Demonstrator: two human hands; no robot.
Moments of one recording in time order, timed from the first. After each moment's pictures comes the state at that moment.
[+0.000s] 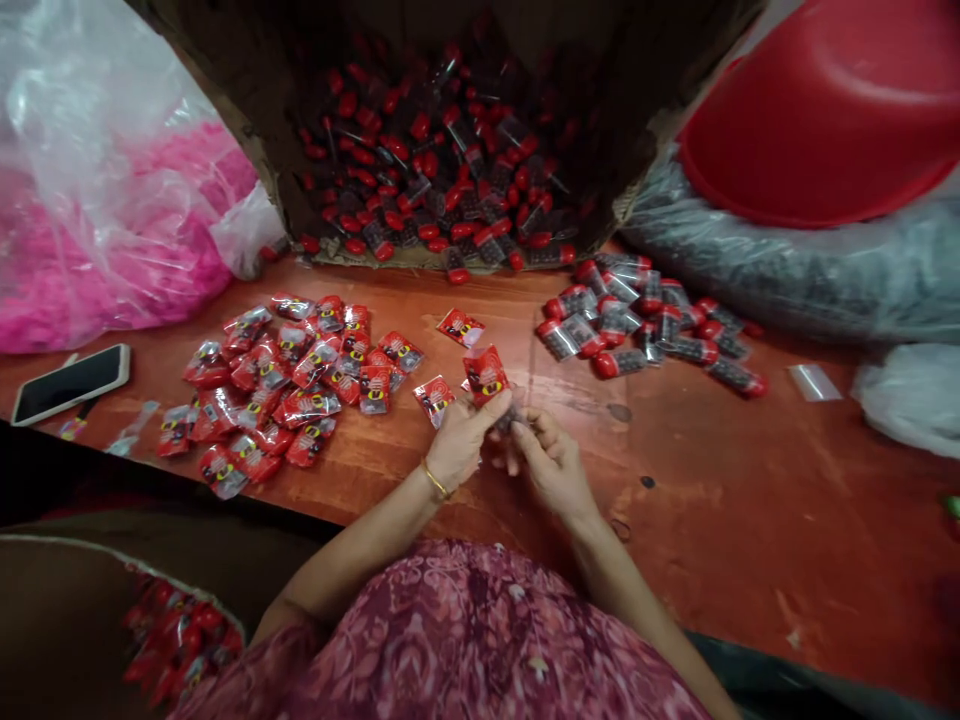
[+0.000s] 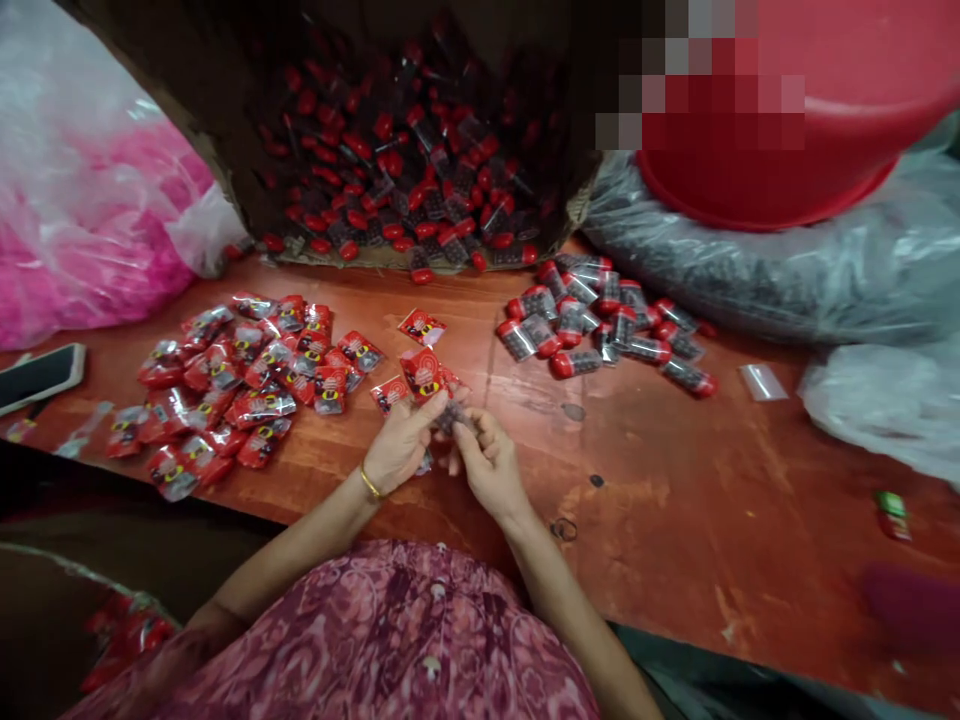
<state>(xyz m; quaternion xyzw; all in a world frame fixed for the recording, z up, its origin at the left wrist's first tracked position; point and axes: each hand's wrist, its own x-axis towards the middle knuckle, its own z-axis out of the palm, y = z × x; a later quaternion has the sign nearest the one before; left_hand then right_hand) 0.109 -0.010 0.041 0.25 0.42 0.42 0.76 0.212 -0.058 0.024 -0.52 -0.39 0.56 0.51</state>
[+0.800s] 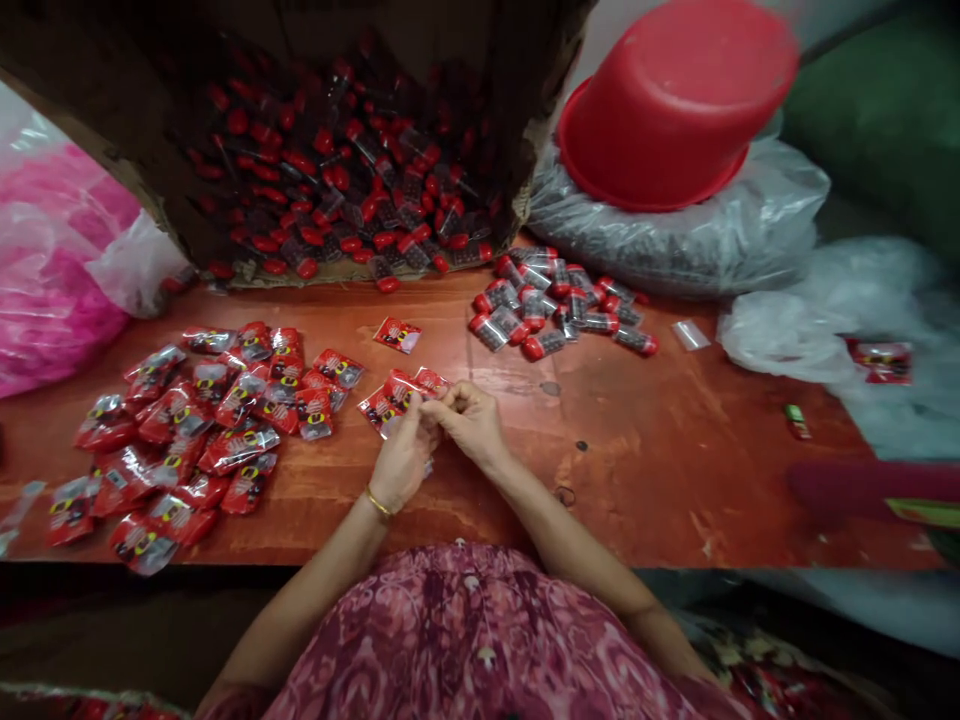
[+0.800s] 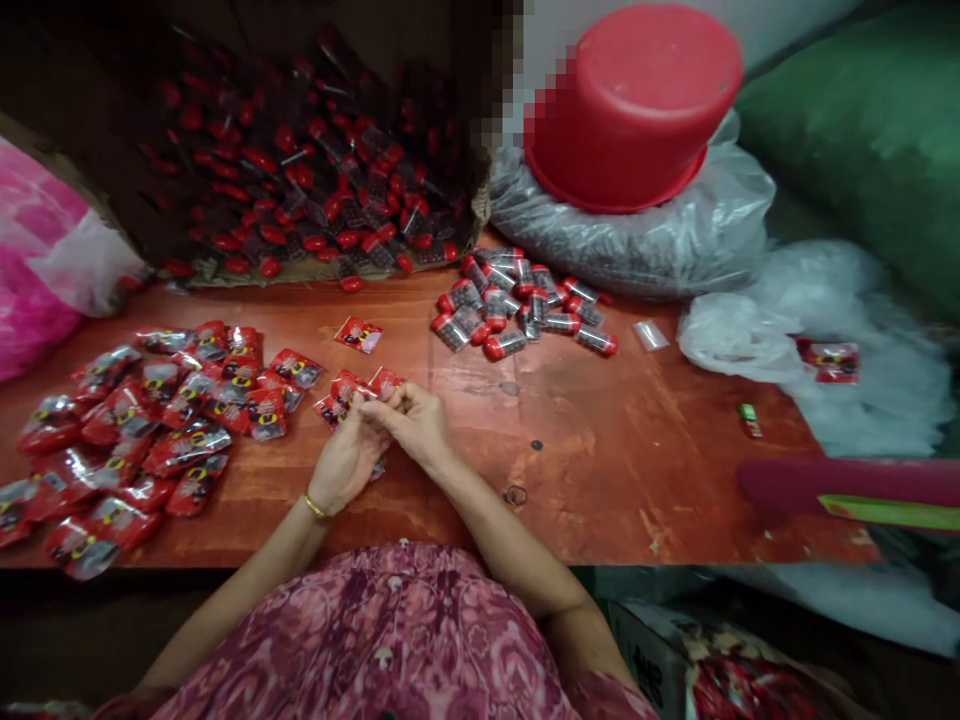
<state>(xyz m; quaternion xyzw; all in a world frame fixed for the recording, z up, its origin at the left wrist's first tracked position) 0.103 -0.018 0.035 0.24 0.42 0.39 0.78 0.197 -0.021 0.014 -0.58 -0.44 0.45 0.52</state>
